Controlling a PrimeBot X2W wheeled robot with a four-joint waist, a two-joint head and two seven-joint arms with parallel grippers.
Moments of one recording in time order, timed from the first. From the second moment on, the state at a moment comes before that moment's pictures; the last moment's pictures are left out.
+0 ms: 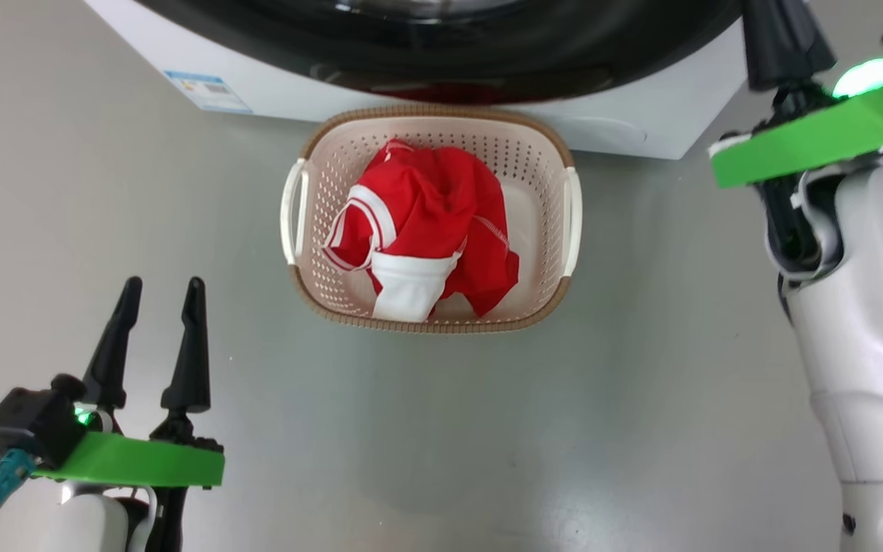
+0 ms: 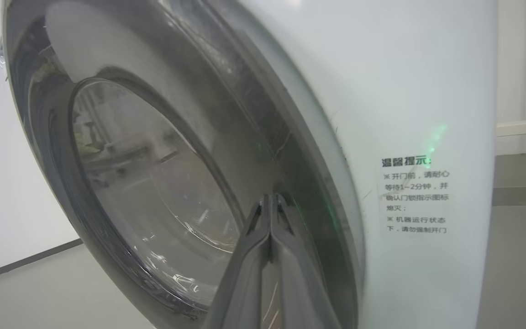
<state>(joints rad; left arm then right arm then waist) -0.24 0.15 -0.13 0.12 -0.42 -0.13 -0.25 -0.85 -0.18 0.11 0.36 0.42 0.13 -0.25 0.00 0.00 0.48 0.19</state>
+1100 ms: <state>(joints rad) -0.20 0.17 -0.11 0.22 -0.44 -0.13 -0.25 -0.53 -0.18 0.16 0.35 0.39 0.13 -0.26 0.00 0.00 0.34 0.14</state>
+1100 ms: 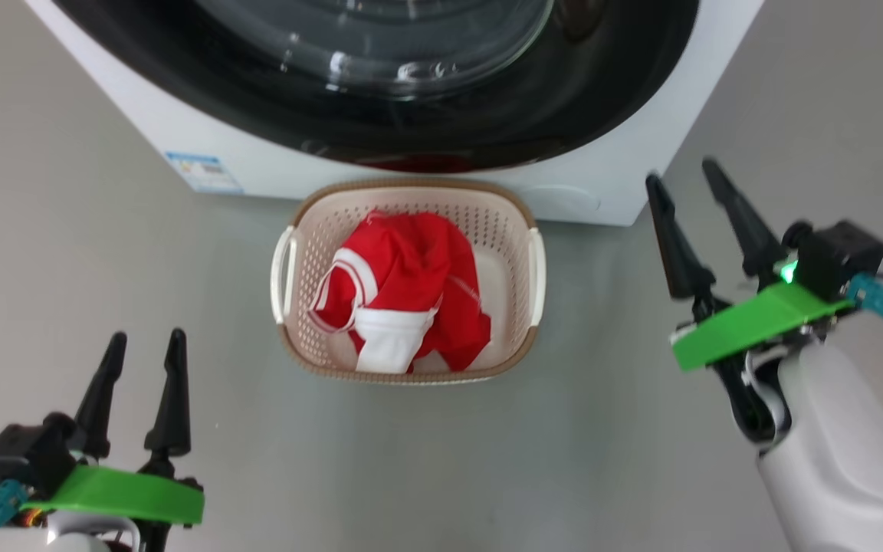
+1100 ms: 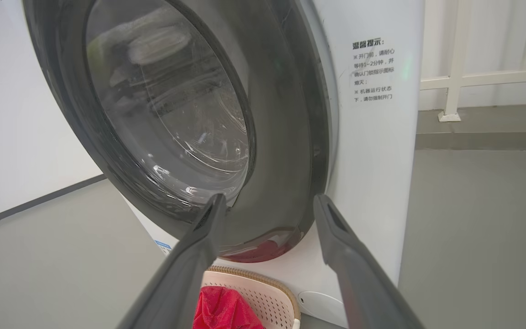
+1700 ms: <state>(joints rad) -0.08 0.21 -0.09 0.23 -0.45 -0.13 -0.25 -0.28 -0.19 0.14 0.32 0.41 0.13 -0.26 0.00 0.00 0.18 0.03</state>
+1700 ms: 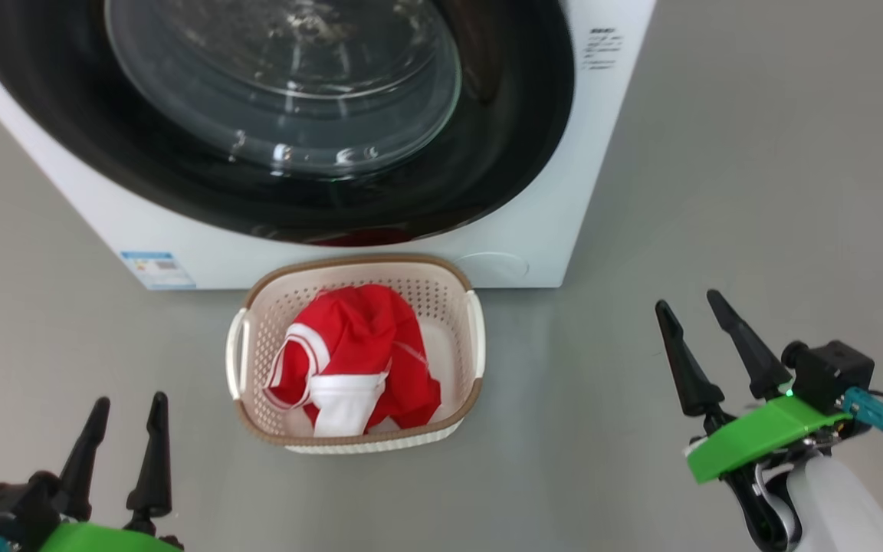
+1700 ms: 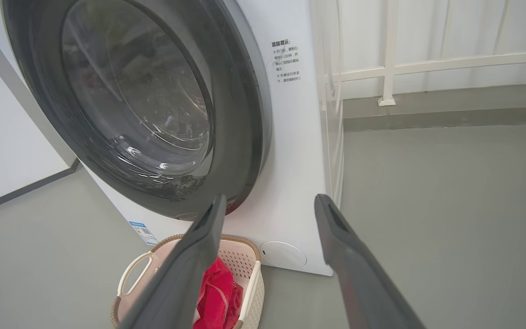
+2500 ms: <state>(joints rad) 0.02 0.21 -0.04 0.19 -0.45 -0.13 -0.25 -0.16 -0.20 0.10 0.28 0.42 0.13 -0.26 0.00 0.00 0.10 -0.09</state>
